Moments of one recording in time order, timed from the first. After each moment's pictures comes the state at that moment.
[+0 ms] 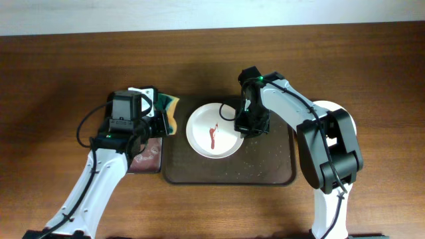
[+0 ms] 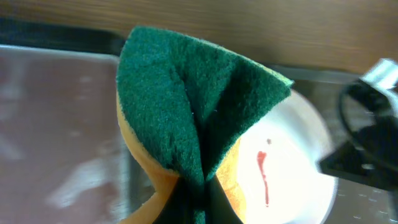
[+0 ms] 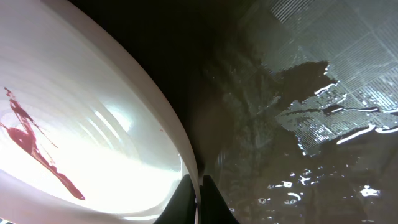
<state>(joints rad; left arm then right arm) -0.15 1.40 0.88 -0.34 0.24 -0.25 0.35 2.15 1.54 -1.04 -0.28 0.51</state>
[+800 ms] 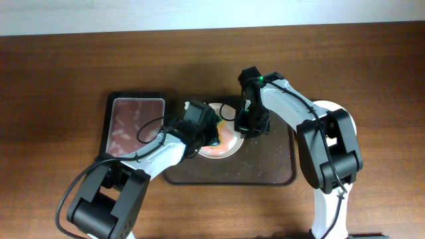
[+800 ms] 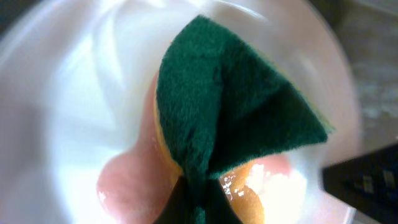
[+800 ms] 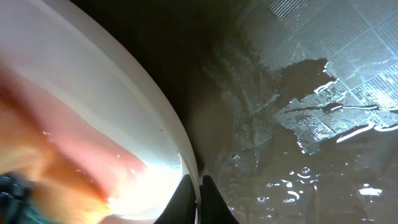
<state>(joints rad) -0.52 1.82 0.95 -0.17 0.08 -0.61 0.35 2.15 1.54 -1.05 -0.28 0.51</state>
